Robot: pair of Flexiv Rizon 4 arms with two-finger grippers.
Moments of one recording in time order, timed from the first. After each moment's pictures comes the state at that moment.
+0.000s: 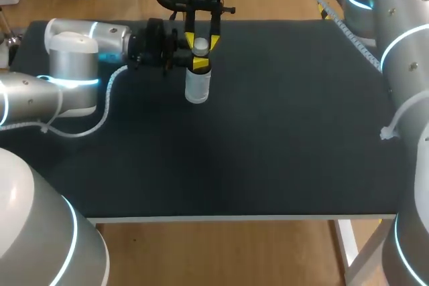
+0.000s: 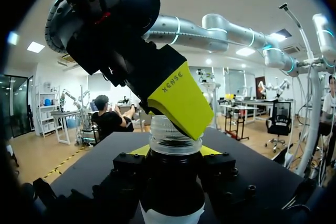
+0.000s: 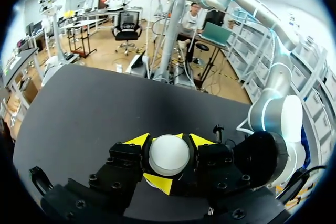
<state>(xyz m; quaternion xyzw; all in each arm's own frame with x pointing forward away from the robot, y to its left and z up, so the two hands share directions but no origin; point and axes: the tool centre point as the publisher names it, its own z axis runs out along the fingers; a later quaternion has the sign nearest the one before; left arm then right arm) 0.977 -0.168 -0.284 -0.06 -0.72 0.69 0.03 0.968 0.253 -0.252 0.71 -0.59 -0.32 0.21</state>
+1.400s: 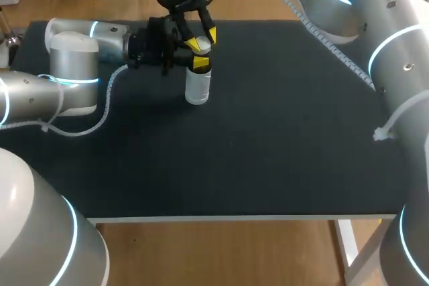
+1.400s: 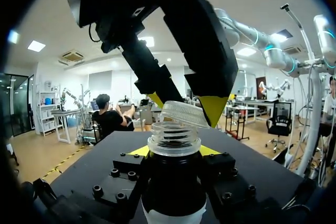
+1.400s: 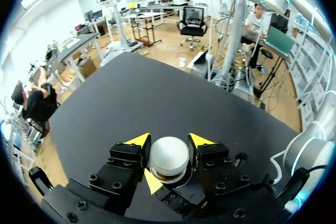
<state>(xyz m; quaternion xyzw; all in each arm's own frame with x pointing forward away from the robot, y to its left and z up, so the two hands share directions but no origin) 0.981 -0.169 -0.284 -0.06 -0.72 0.69 0.03 0.967 0.244 -0.246 0.83 -0.44 -0.11 0.32</state>
